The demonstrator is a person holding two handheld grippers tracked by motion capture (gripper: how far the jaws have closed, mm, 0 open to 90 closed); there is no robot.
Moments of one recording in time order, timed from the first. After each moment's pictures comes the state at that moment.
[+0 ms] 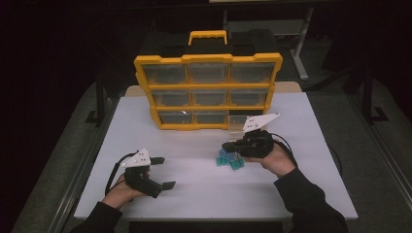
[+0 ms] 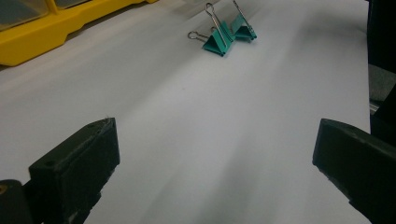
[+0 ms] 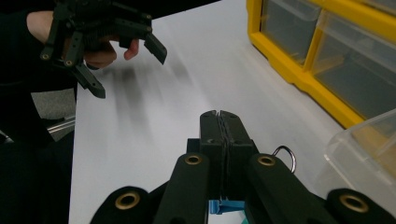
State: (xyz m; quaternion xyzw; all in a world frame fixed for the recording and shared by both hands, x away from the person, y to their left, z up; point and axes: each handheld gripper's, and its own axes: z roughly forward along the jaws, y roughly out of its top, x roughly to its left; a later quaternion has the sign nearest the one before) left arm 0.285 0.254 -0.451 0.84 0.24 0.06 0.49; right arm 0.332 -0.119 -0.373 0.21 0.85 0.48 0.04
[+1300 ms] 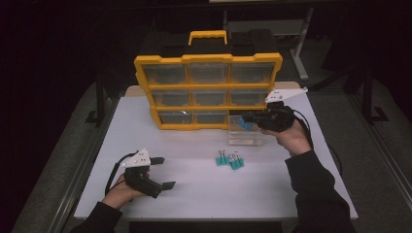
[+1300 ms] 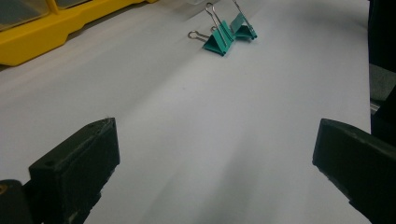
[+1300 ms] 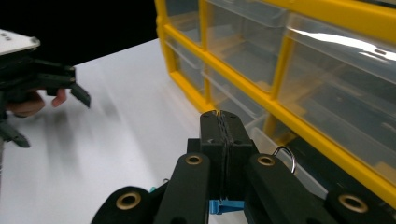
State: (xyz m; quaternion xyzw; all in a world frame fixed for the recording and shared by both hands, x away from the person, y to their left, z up) left arm 0.284 0.254 -0.451 0.84 0.24 0.06 0.49; right arm 0.370 -0.167 -0.333 0.28 0.81 0.50 0.12
